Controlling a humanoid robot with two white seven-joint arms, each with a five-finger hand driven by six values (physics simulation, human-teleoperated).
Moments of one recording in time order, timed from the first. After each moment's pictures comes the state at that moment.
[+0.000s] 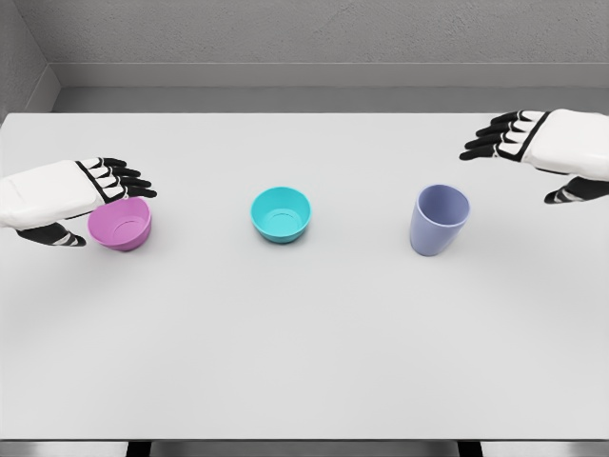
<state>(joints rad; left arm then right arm) -0.38 1.08 -0.43 -1.64 -0.37 -0.61 -0.33 -0.55 -1.10 0.38 -1.70 0.16 -0.61 0.61</state>
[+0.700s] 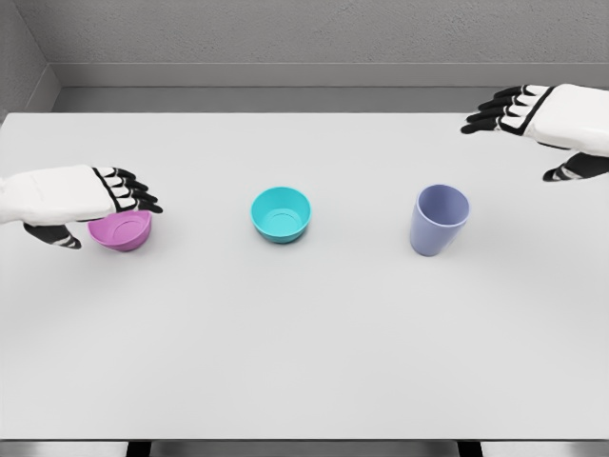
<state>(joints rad) -0.59 1.08 -0.62 -1.62 -0.37 -0.61 -0.53 -0.61 -1.06 0.37 -1.64 0.16 -0.61 0.61</state>
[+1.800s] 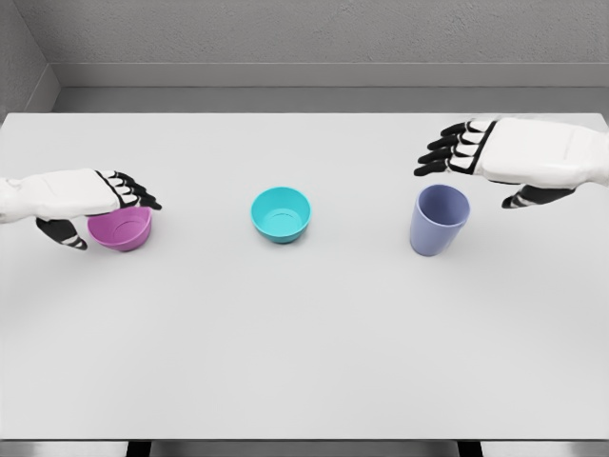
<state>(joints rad) -0.65 0.98 -0.69 -1.43 -0.38 -0.61 -0.54 -0.68 -1.05 0.55 -1.74 0.17 -0.61 0.61</state>
